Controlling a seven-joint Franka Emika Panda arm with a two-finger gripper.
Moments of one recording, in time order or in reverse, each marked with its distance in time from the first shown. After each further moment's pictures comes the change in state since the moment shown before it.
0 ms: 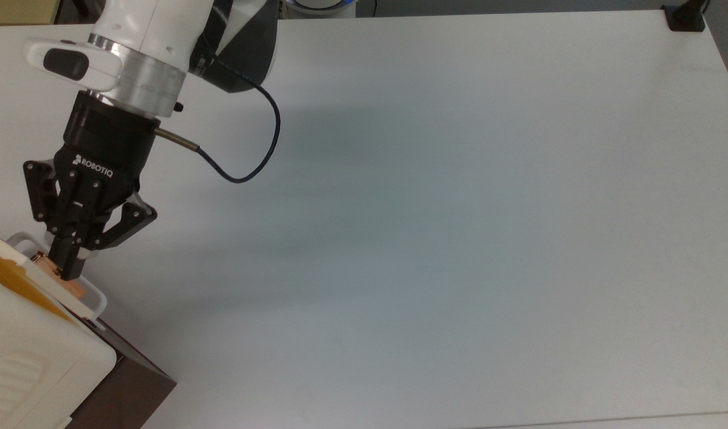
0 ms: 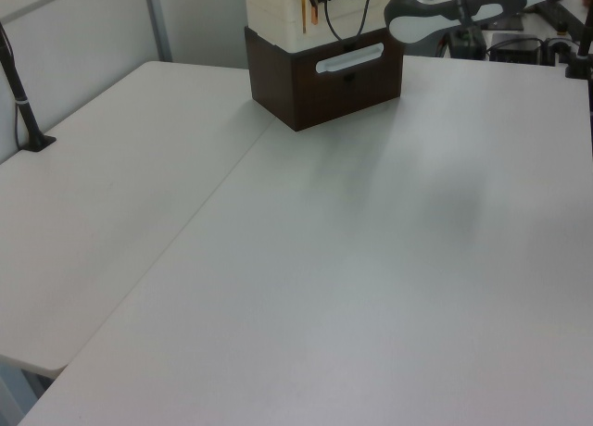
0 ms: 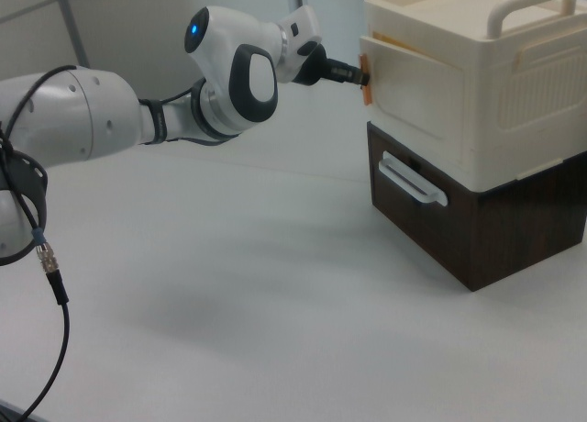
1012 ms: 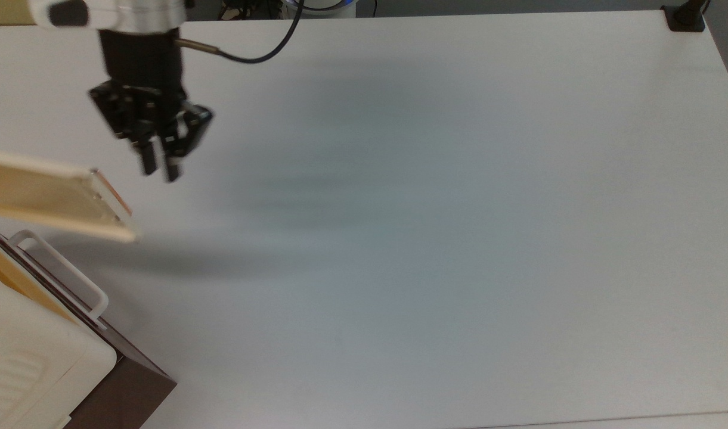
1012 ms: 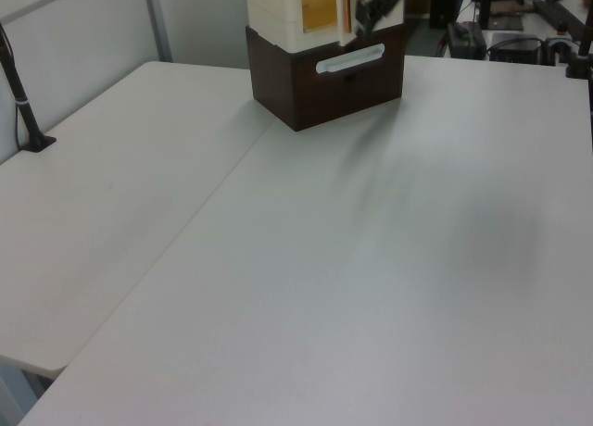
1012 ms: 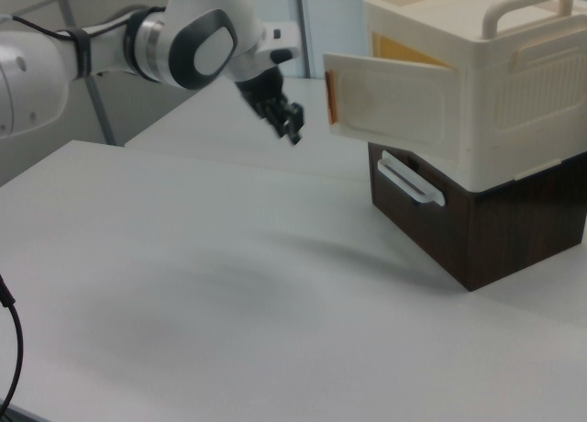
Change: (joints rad) arm 0.003 -0.289 0.094 -0.186 0.423 -0.679 -0.377
